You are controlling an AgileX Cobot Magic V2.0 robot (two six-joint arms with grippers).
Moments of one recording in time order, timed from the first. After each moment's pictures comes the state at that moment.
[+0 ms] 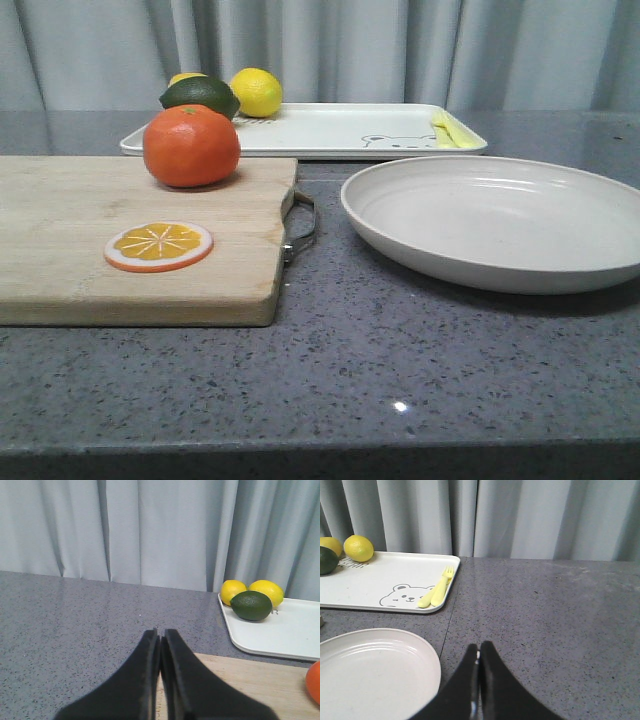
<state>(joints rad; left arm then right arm) 0.10 0.29 -0.37 -0.10 0.16 -0.06 0.07 0.32 -0.39 -0.02 0.26 0.07</state>
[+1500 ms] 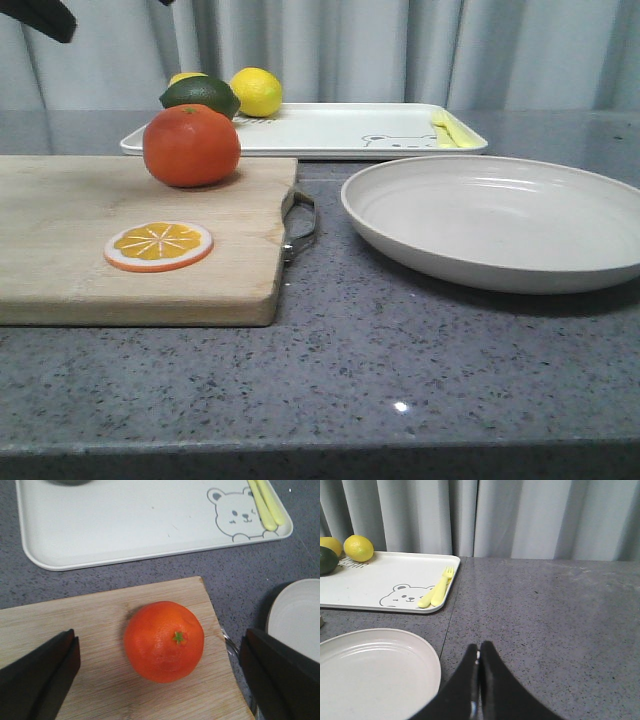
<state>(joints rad) -0.33 1.44 -1.28 -0.34 0.73 -0.01 0.07 0.32 -0.39 -0.02 0.26 0.07</state>
